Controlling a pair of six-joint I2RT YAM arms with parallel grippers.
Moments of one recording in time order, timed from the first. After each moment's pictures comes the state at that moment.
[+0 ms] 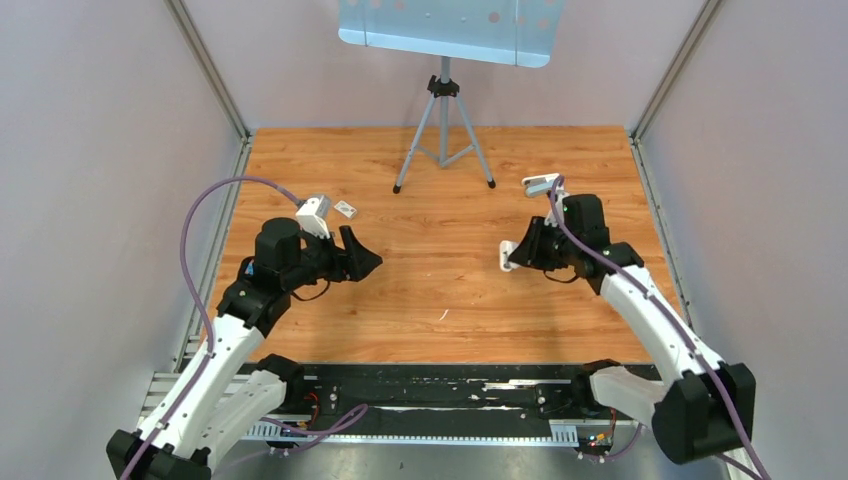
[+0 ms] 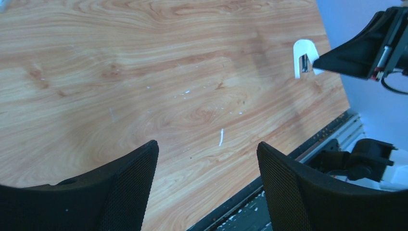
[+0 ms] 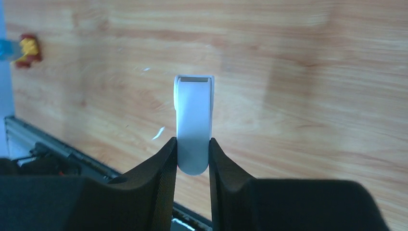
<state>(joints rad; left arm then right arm) -0.35 0.74 0.71 -0.41 0.33 -0.46 0.21 1.10 0.83 -0.52 -0.32 0.38</state>
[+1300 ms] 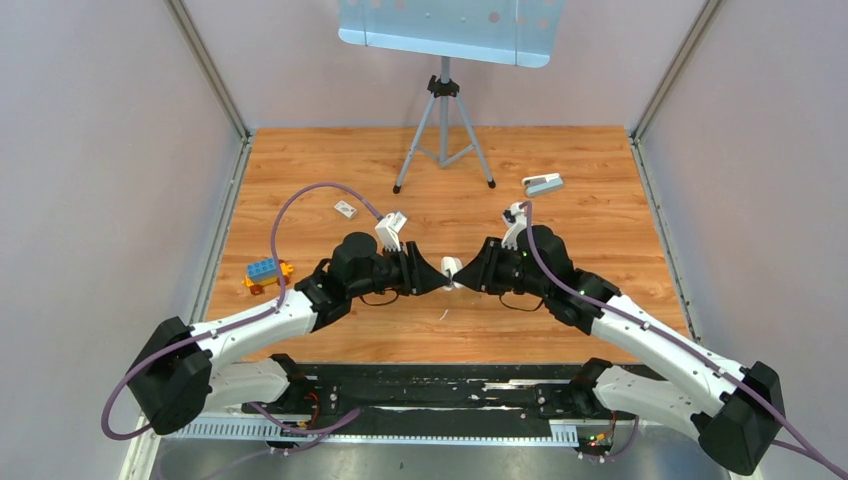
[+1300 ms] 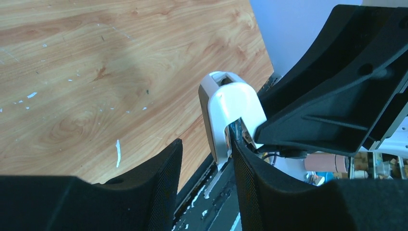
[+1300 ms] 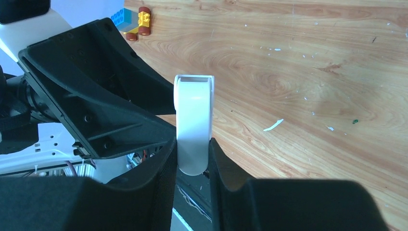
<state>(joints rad) -0.78 1.14 0.57 0.26 0.30 -0.82 0.76 0.94 0.72 -0.24 -0.17 0.80</state>
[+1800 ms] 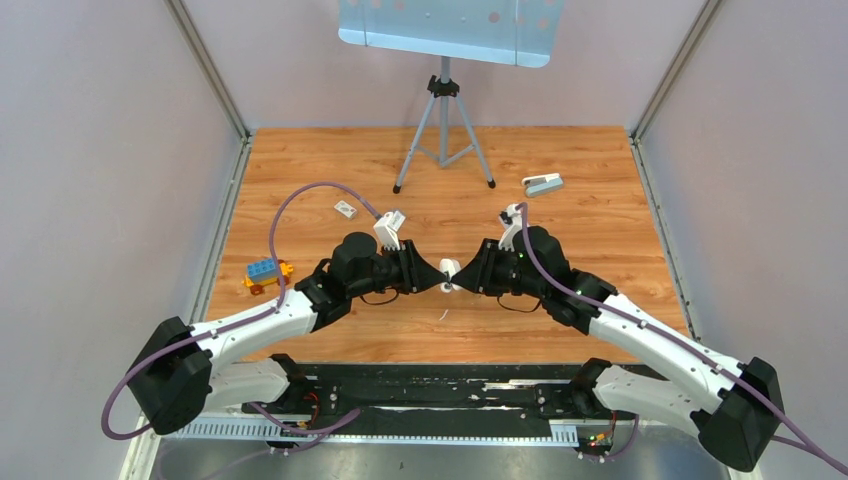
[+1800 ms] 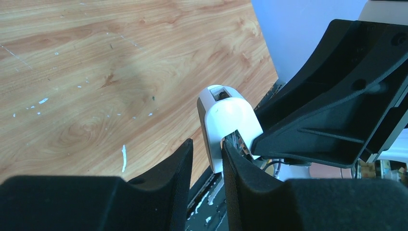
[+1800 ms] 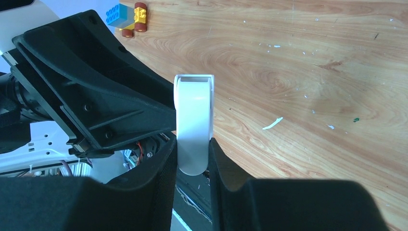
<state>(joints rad) -0.78 1.14 0.57 0.27 0.26 -0.81 0.78 0.96 0.72 -0.24 -0.15 0.80</state>
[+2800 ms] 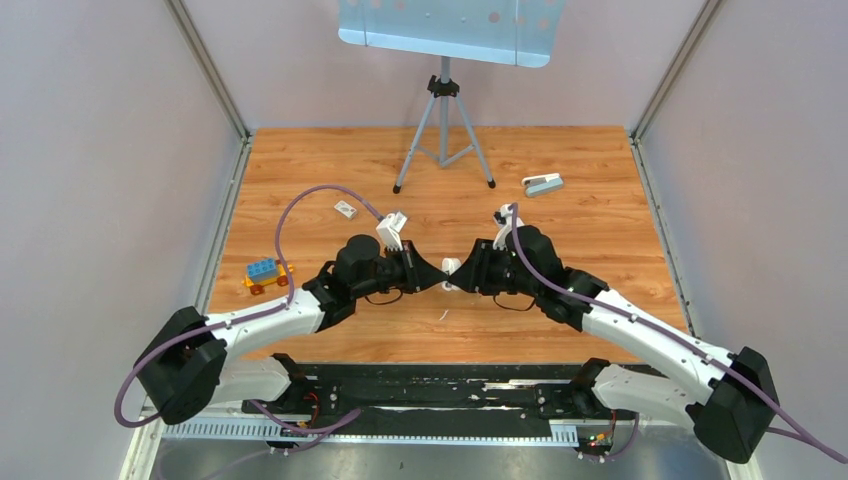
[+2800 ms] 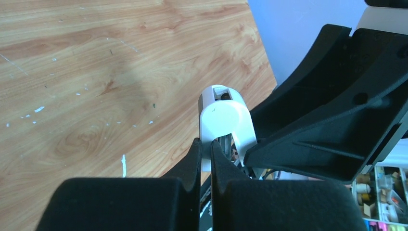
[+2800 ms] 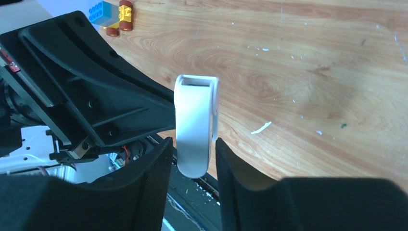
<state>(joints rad) -0.78 1.21 0.54 0.39 0.25 -0.83 0.79 1.00 0.72 -0.23 -0.12 0.77</state>
